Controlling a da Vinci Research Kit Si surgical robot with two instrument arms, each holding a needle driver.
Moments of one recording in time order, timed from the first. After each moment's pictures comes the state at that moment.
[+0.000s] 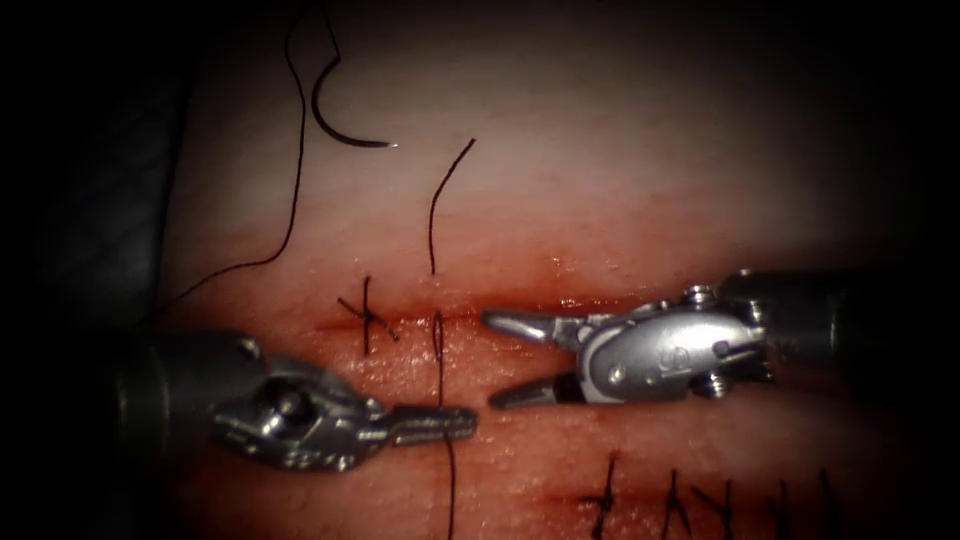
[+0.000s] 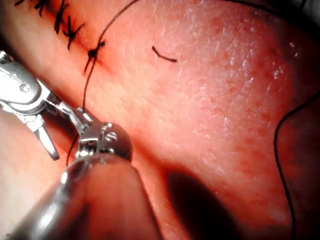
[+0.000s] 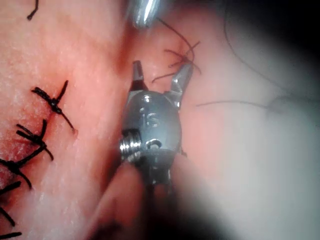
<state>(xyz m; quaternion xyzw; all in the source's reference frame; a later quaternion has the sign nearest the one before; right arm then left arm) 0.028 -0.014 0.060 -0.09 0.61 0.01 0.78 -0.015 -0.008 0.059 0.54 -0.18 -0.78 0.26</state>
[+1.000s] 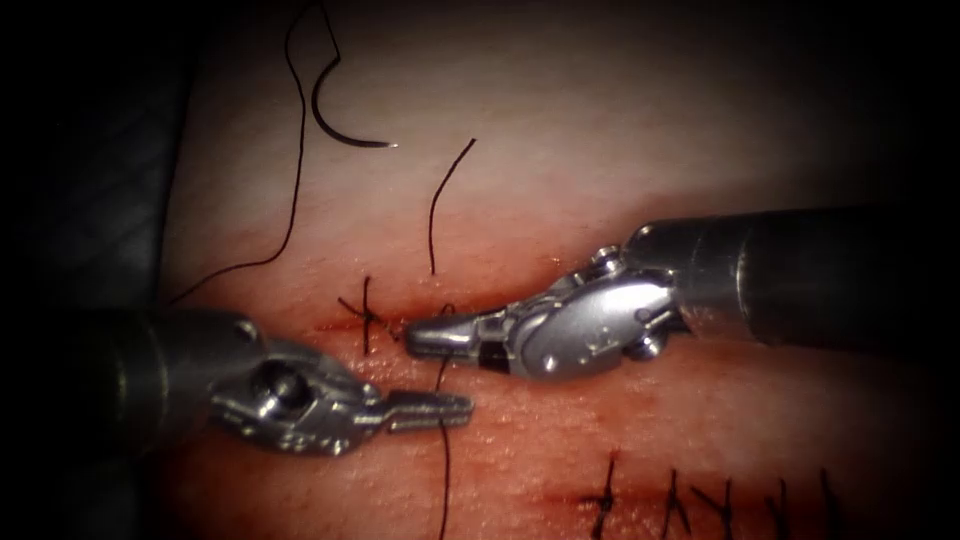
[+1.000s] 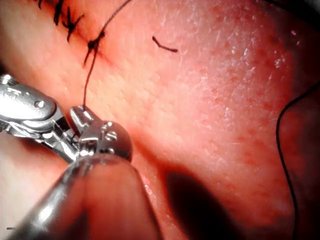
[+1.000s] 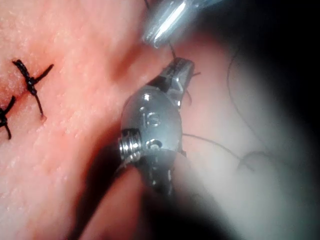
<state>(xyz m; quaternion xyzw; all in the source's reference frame) 0.032 -0.013 0.061 -0.14 0.65 -0.10 0.74 -0.015 -0.007 0.060 0.55 -0.16 -0.78 0.26</state>
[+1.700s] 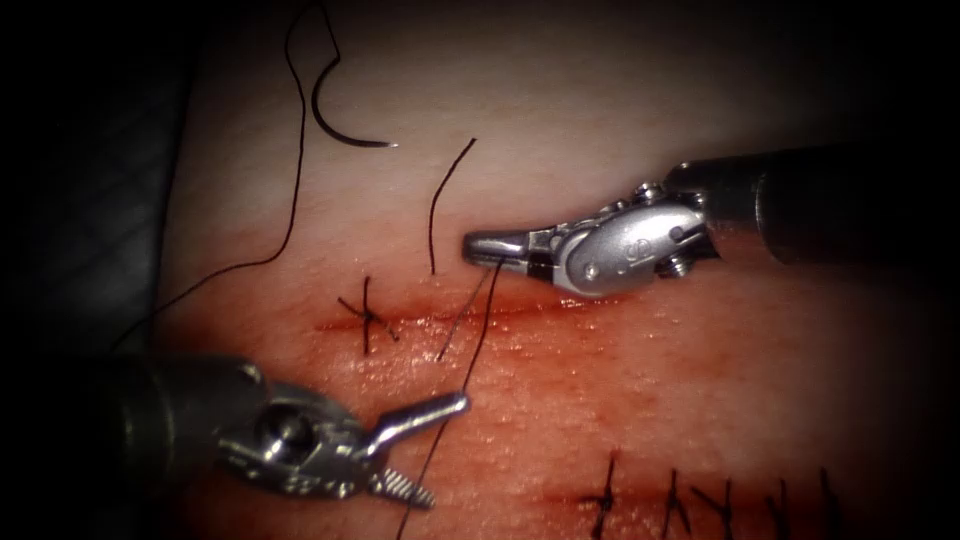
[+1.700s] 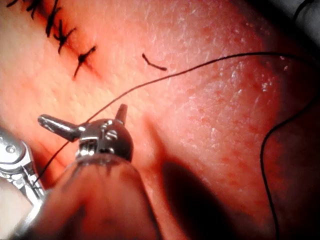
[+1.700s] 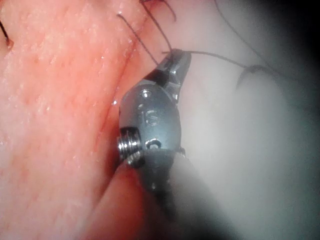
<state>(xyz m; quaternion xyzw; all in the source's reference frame) 0.028 -0.007 0.070 -0.12 0.62 -0.04 0.77 -0.014 -0.010 0.059 0.56 -0.15 -0.77 0.26</state>
